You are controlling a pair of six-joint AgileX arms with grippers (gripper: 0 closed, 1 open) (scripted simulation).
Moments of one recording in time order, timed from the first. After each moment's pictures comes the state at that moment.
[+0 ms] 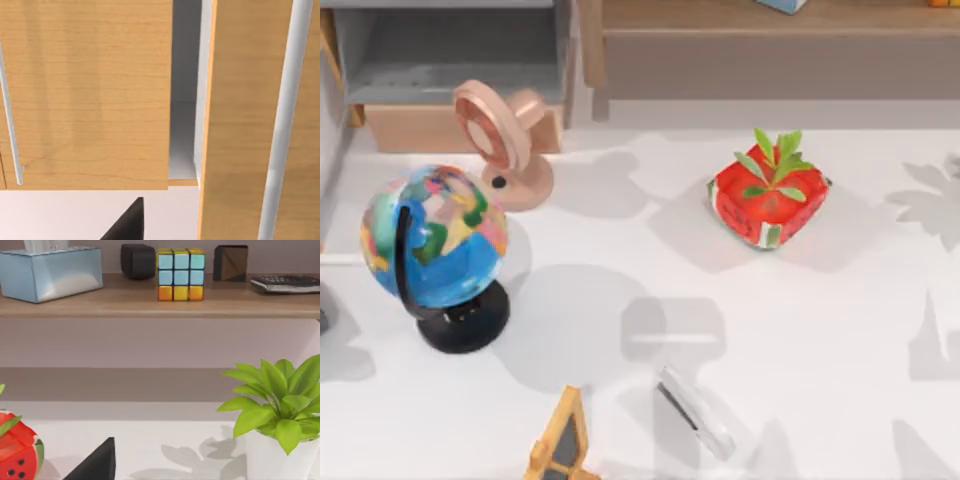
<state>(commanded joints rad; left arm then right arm) 0.68 2.04 0.49 1.51 0.72 1.60 0.00 0.00 0.00 0.00 0.00 0.00</state>
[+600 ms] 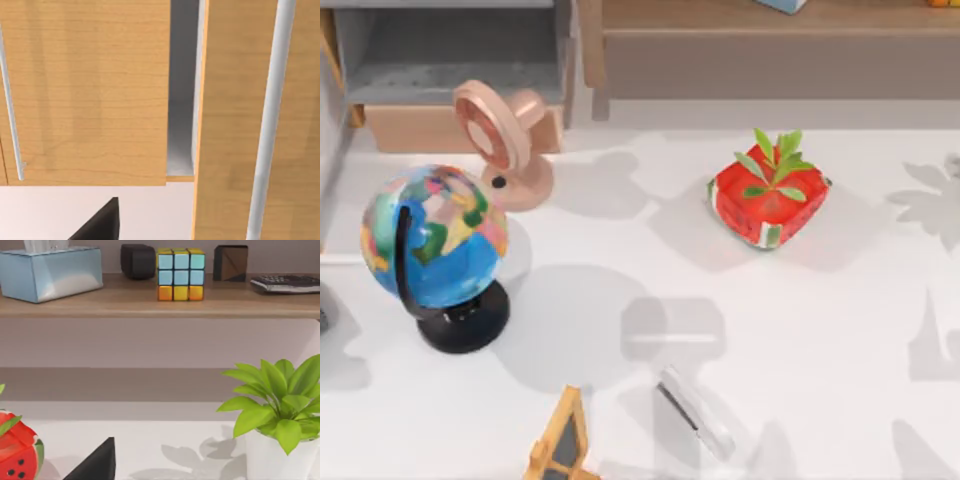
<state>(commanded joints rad) 0.70 2.03 0.46 1.52 0.75 1.60 0.00 0.00 0.00 0.00 0.00 0.00</state>
